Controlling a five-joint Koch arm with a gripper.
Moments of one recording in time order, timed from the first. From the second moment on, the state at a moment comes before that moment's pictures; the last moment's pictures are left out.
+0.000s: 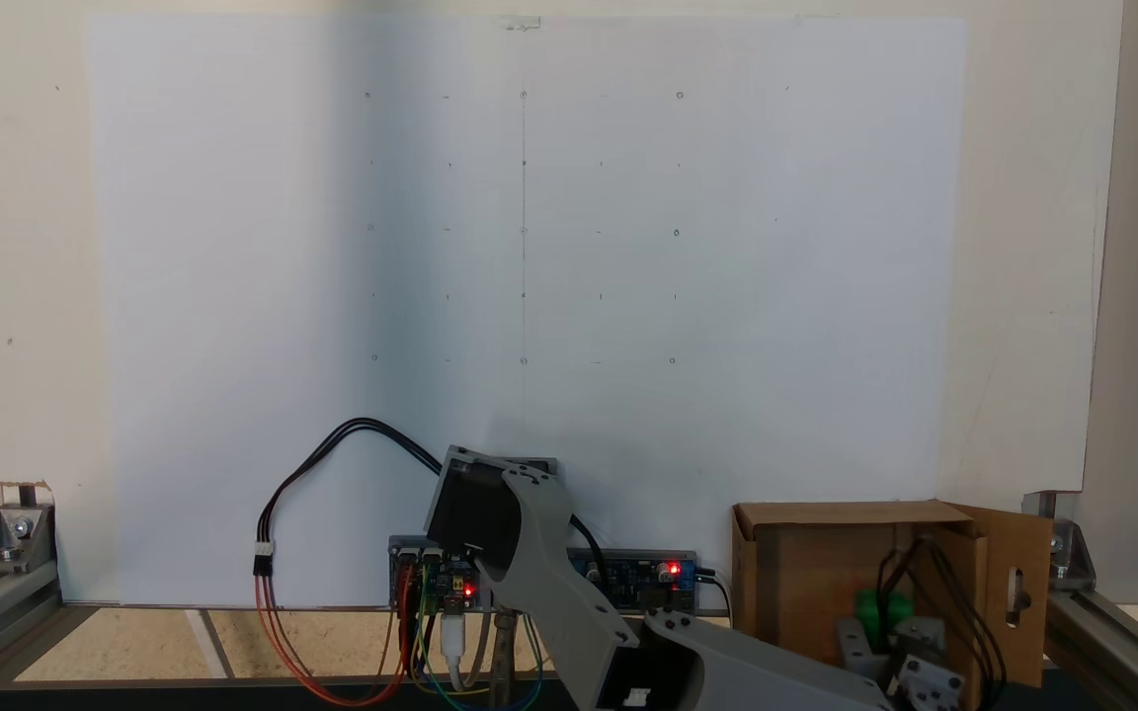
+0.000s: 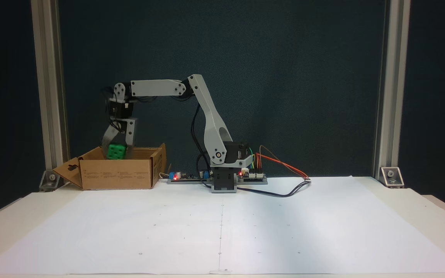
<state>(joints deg) 107.6 65.8 63.6 47.5 -26.2</state>
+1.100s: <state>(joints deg) 22.9 116.8 84.2 44.3 -3.8</state>
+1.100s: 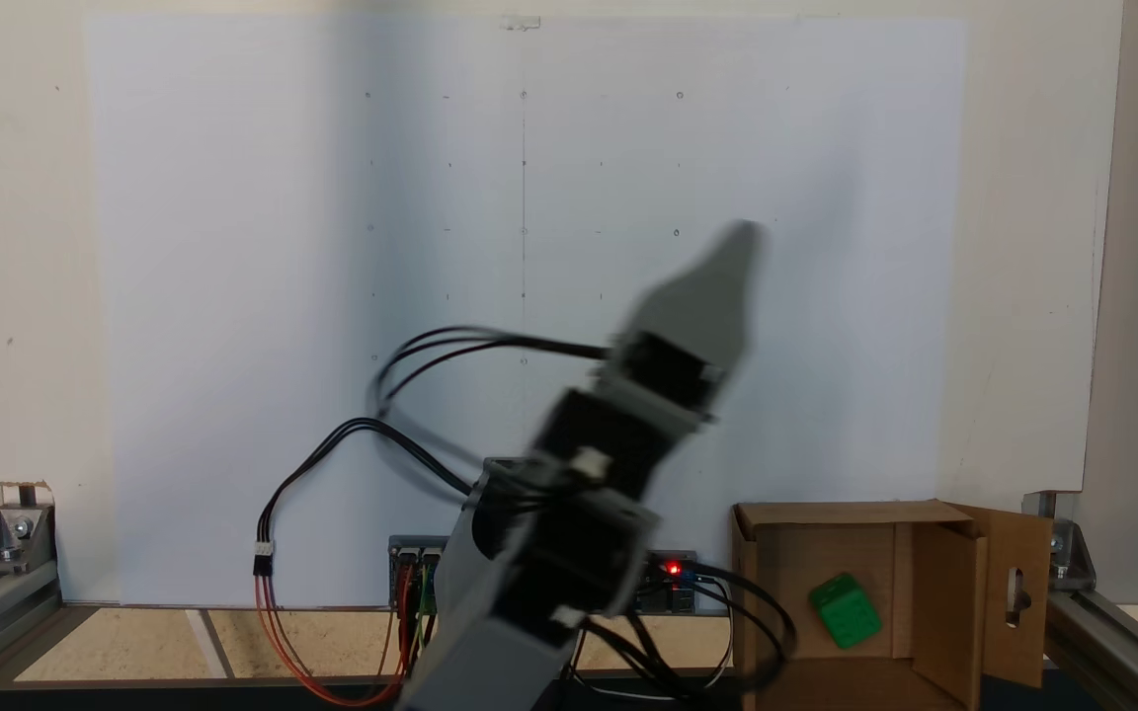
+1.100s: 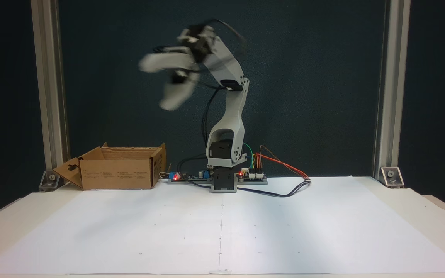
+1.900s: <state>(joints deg) -4.4 129.5 143.5 -14.2 -3.8</state>
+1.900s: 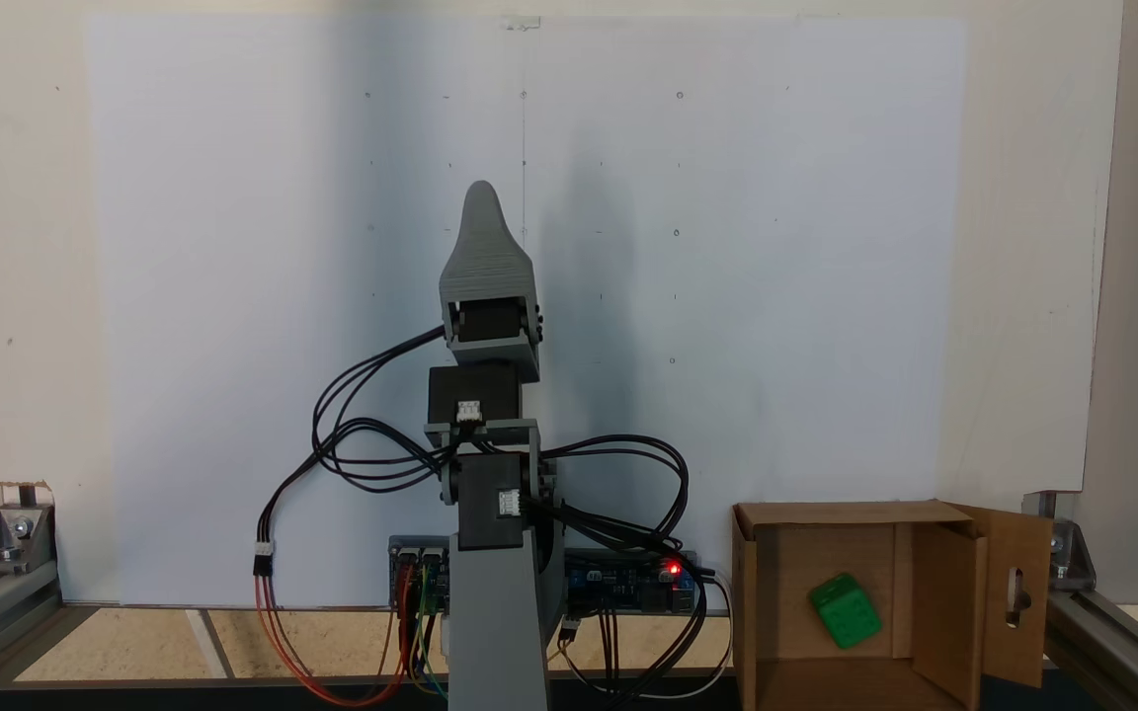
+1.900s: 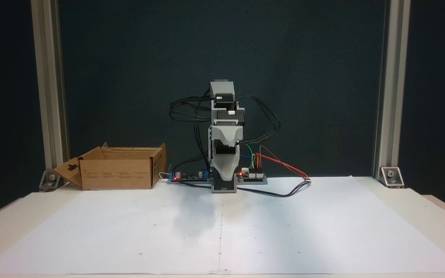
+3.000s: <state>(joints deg) 0.9 129.5 169.1 -85.3 -5.1</state>
